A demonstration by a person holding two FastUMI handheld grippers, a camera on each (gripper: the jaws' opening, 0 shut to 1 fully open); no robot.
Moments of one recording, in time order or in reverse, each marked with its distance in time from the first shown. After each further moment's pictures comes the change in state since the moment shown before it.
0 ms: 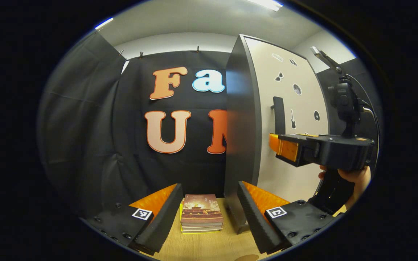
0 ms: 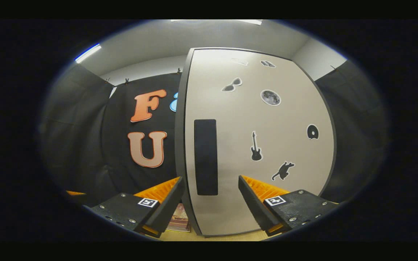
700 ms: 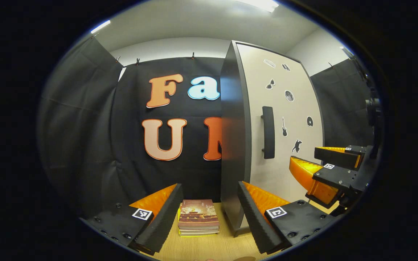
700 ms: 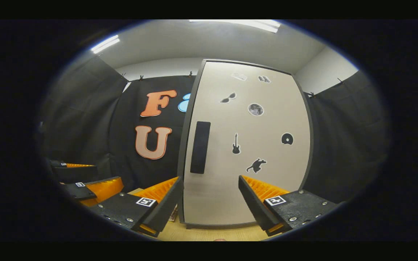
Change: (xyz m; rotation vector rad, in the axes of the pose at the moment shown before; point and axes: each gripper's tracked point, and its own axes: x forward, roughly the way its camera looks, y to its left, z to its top) left arm -0.011 -0.025 0.023 0.022 -0.056 -0.019; right arm -0.089 -0.020 -0.002 -0.140 -0.037 0.016
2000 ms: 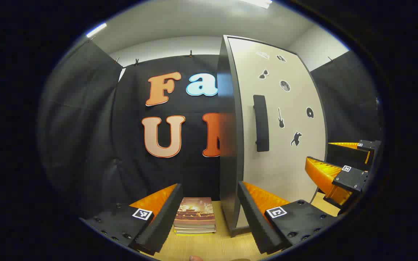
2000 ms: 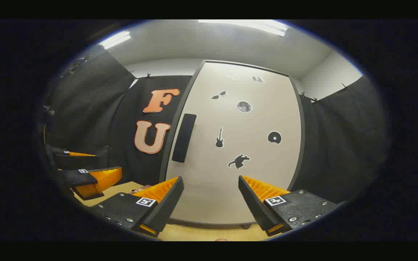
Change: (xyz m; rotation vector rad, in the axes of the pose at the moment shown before) left arm 0.007 -0.038 -0.018 0.007 0.019 0.031; right arm -0.019 -0.050 -0.028 -0.075 -0.007 0.027
